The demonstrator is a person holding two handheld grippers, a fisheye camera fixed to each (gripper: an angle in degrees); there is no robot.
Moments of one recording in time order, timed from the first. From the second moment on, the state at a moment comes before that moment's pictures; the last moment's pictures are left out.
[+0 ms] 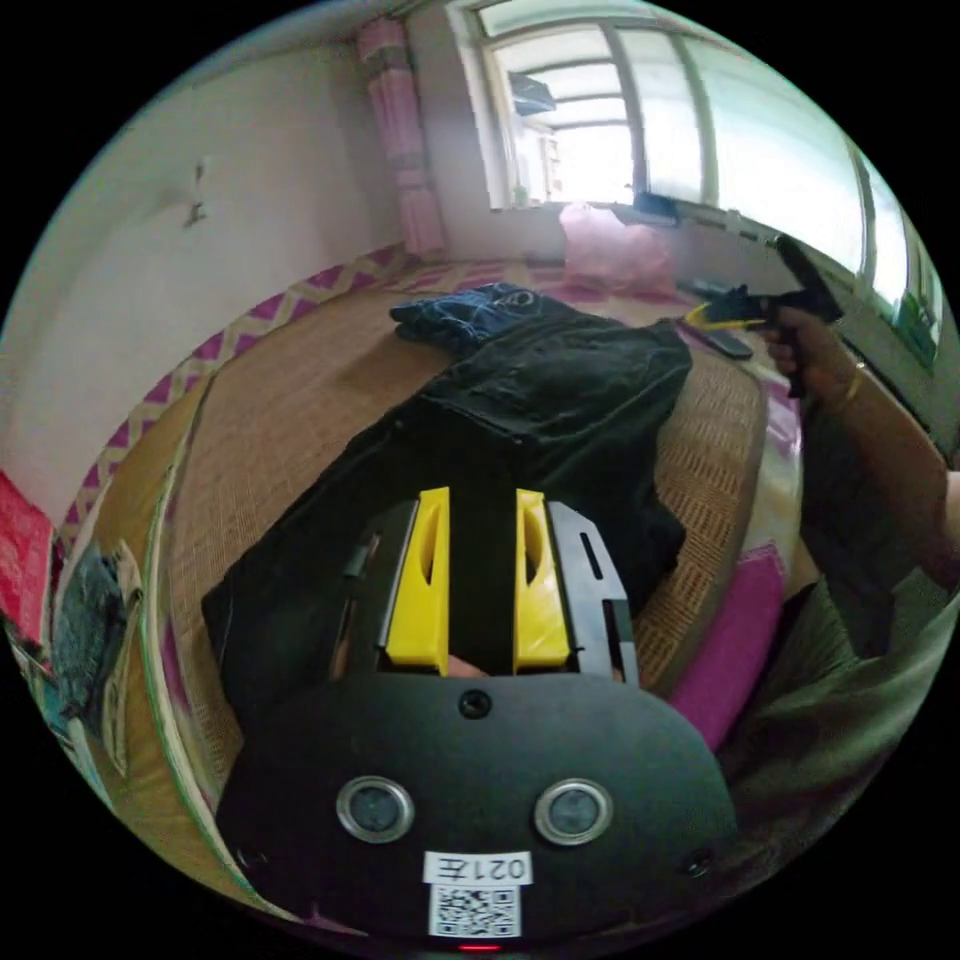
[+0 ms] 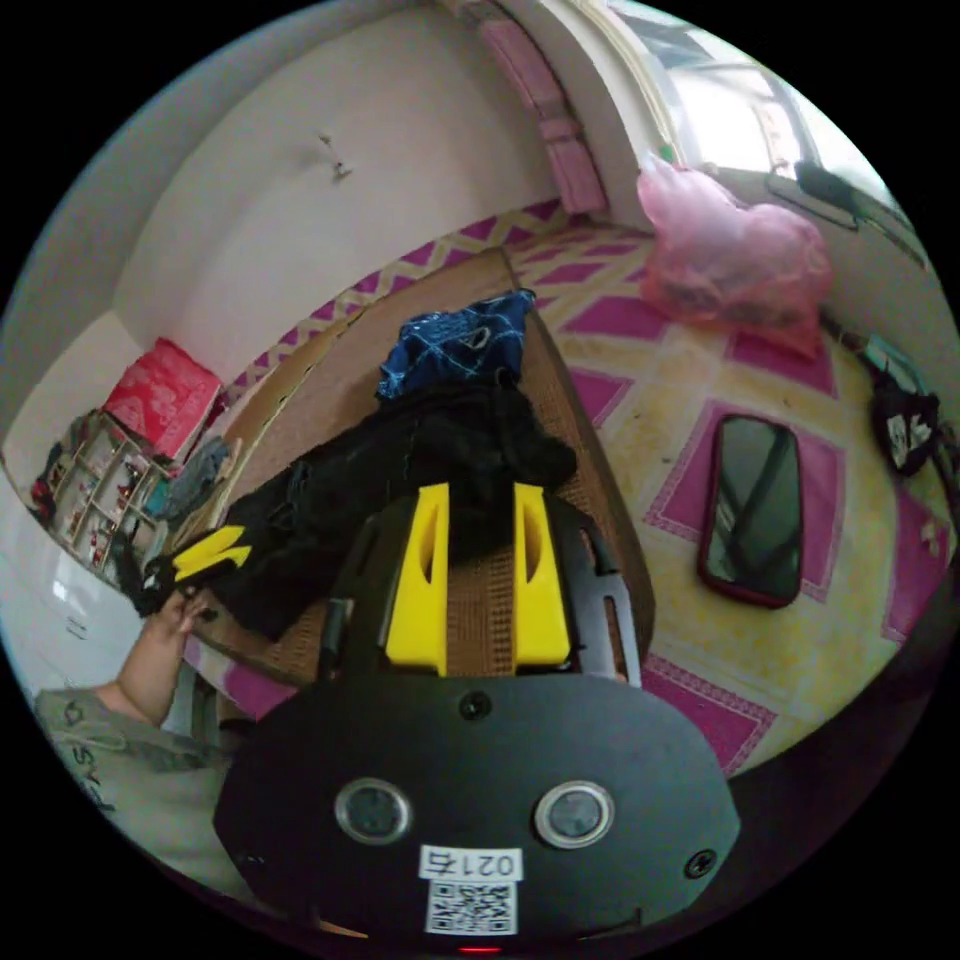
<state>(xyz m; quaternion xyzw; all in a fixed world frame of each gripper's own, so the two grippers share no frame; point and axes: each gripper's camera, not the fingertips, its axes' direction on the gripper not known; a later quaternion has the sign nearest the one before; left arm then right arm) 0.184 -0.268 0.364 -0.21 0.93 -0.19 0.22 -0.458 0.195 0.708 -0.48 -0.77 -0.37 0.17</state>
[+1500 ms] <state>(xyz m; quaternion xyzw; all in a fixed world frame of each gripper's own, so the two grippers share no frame) 0.443 0.391 0.656 -0.70 0.60 -0.37 0.15 -0.178 0.097 0.489 -0.20 -0.83 -0.51 -0.10</state>
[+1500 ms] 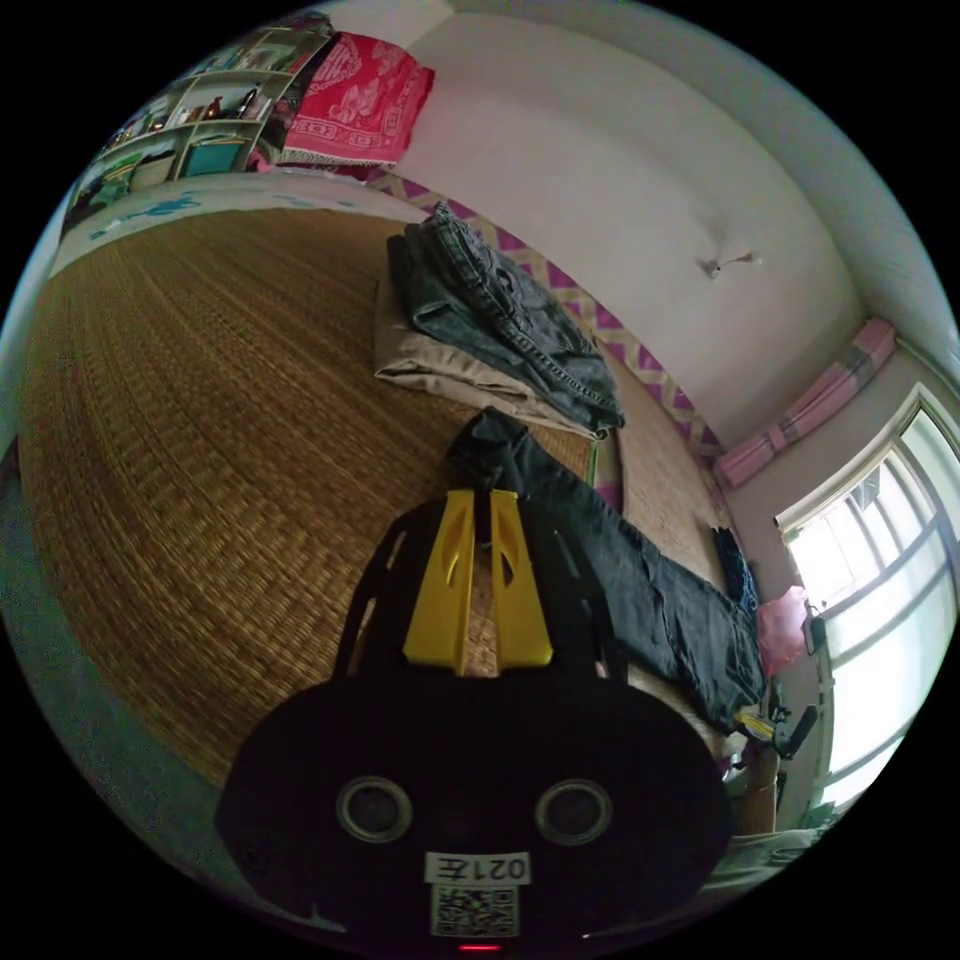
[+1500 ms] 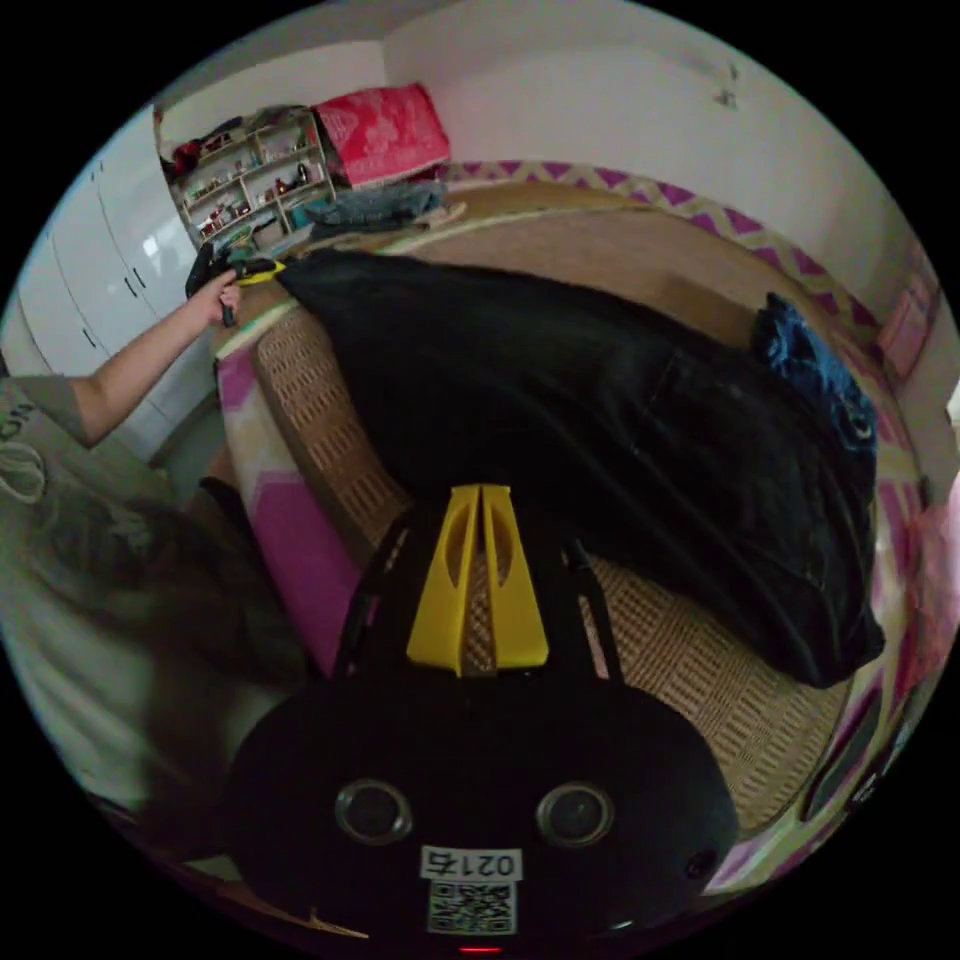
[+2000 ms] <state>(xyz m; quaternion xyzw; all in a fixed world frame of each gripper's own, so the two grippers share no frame) 0.399 0.386 0.737 -0.64 0.56 -0.45 0.27 -0.121 0.041 0.444 -0.13 -0.79 -0.59 -0.02</state>
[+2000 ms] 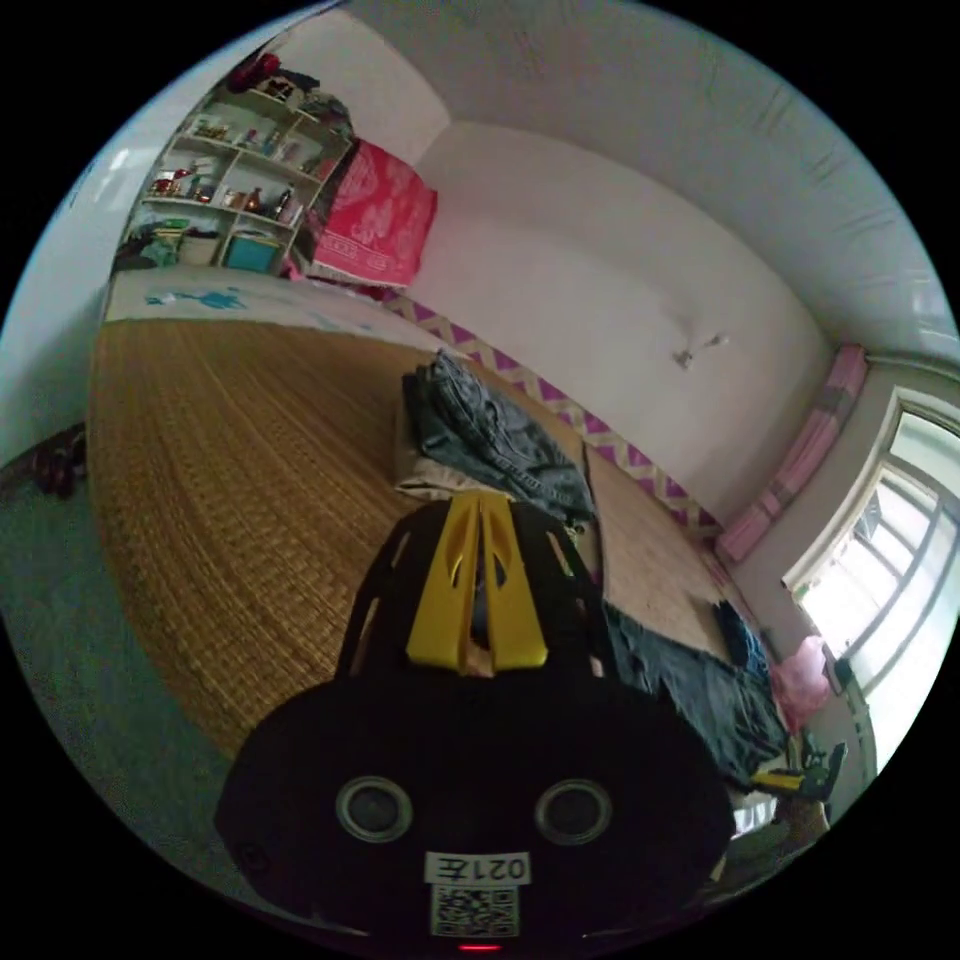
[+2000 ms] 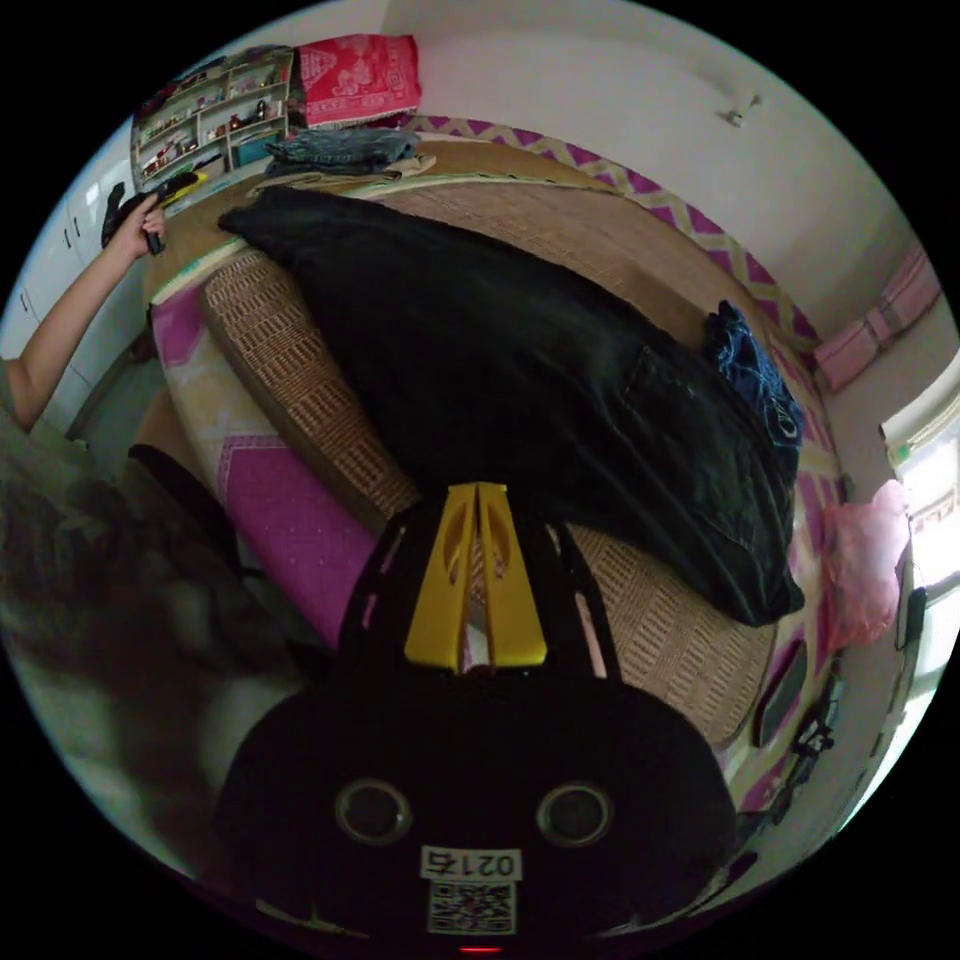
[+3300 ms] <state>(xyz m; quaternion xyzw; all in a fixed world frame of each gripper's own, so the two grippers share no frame) 0.470 0.142 0.692 -0.25 0.94 -0.11 0.20 -0.398 0.111 0.371 -0.03 -0.79 -0.61 -0.07</state>
